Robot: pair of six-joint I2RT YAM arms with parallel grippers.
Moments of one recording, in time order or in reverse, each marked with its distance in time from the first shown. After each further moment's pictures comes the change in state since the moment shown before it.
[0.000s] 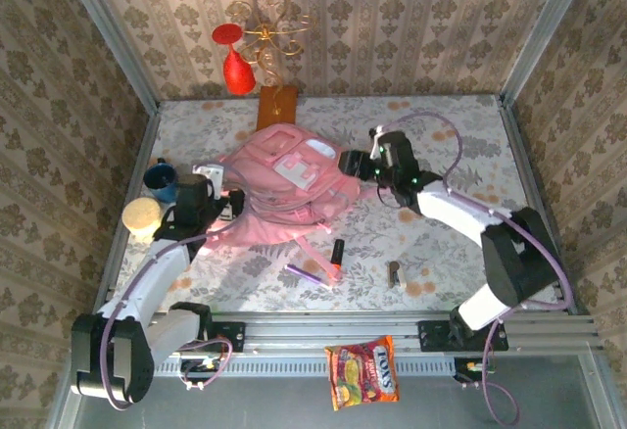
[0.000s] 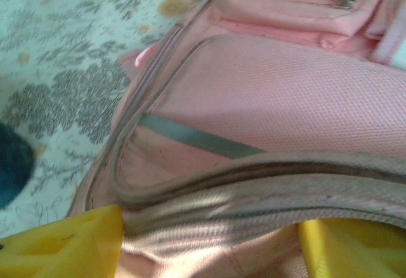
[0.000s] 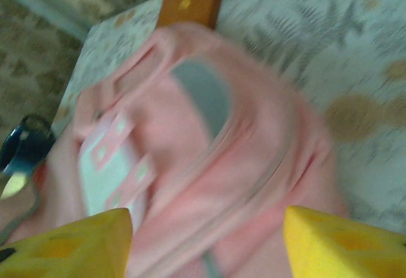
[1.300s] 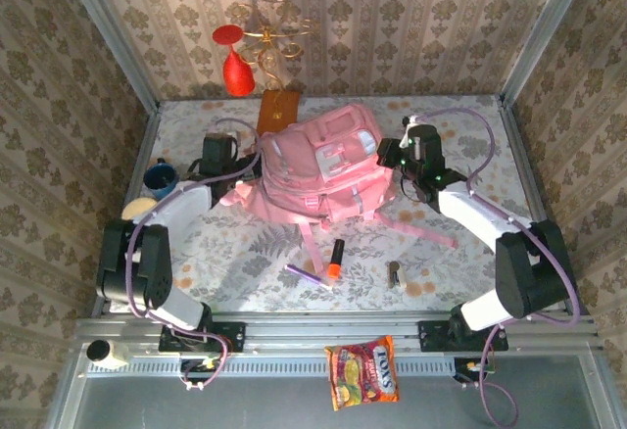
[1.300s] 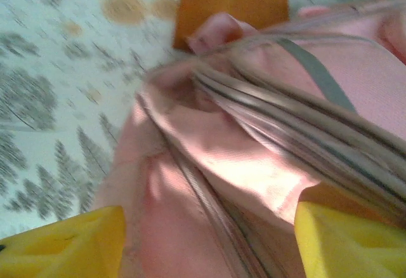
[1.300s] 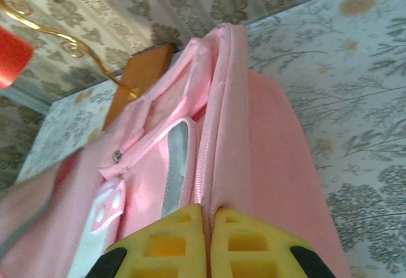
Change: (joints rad) left arm -0.064 0.514 0.379 0.061 0.020 -0.322; right arm -0.130 -0.121 -0.094 0.067 0.101 -0.067
